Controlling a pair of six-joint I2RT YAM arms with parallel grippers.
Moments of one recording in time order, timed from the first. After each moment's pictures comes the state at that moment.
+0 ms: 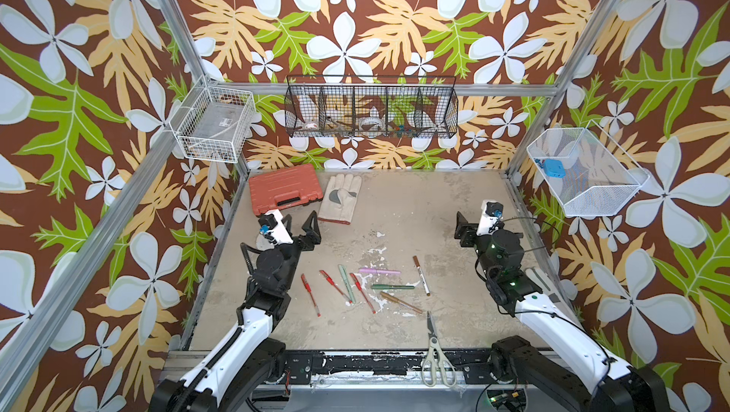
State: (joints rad) left arm -0.27 0.91 0.36 0.59 -0.06 -0.48; right arm 0.30 0.92 0.53 0.22 0.24 0.13
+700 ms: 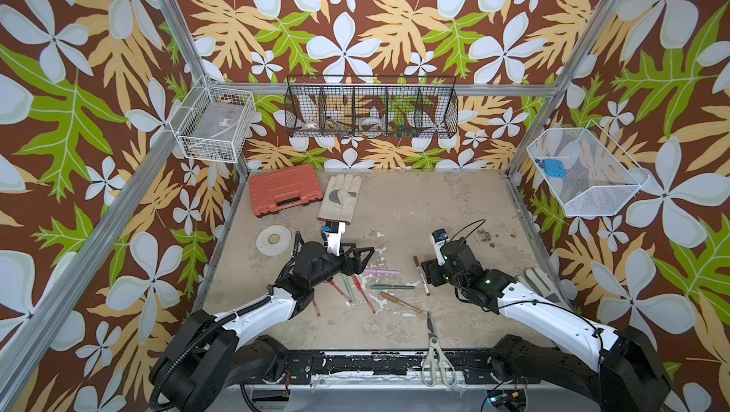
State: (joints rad) left arm -0.55 1.20 0.40 0.55 0.33 -0.57; right arm 0.63 1.10 0.59 -0.31 0.19 0.24
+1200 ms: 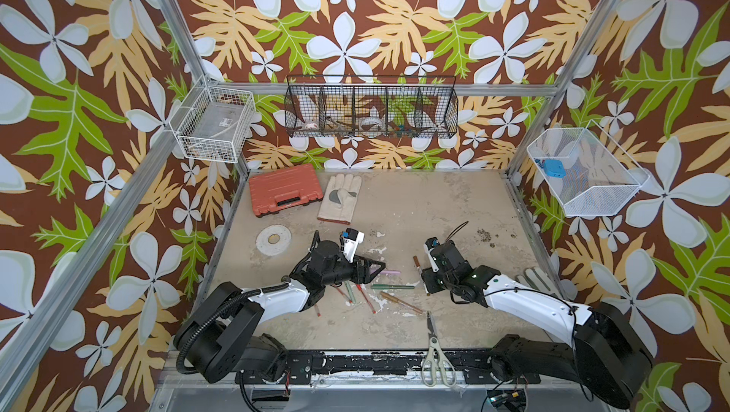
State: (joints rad) left arm -0.59 1.39 0.45 0.55 0.51 -0.61; right arm 0.63 1.27 0.61 -0.35 0.12 0.31
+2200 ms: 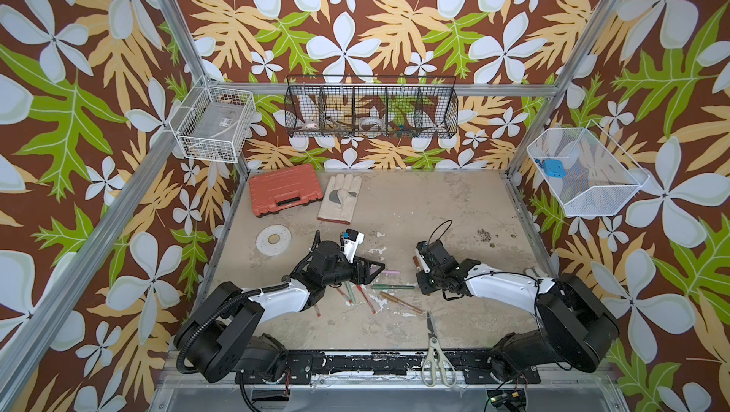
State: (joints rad) left arm -0.60 1.39 0.45 0.52 0.48 -0.59; right arm 0.63 1.46 0.66 -0.32 0.08 0.29
